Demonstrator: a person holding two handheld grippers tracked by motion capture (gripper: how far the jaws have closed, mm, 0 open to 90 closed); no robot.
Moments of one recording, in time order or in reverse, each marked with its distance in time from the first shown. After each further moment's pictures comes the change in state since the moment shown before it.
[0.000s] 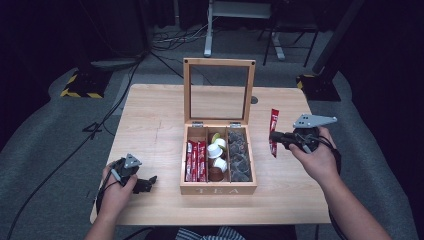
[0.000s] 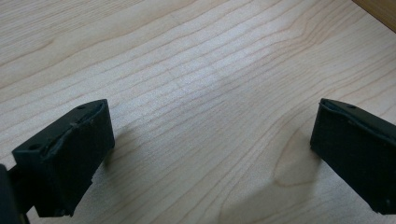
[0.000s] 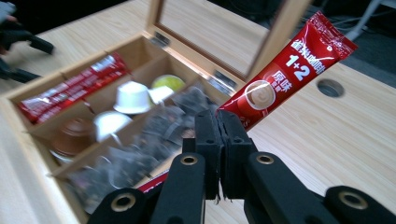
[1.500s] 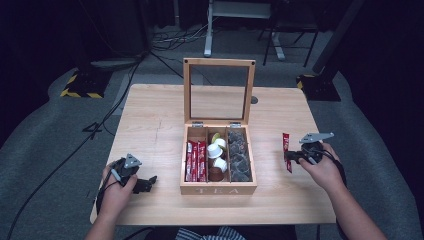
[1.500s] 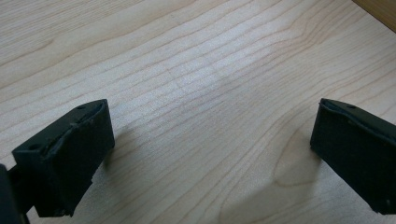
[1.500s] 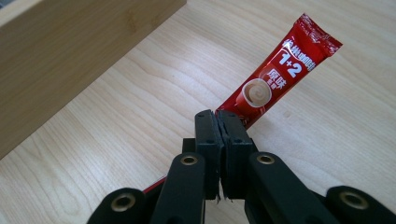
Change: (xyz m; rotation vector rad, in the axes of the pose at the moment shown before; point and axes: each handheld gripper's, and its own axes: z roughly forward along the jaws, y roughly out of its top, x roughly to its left) left arm 0.000 0.000 0.000 0.000 0.000 0.000; right arm -0.064 -0.107 0.034 0.226 -0.030 0.100
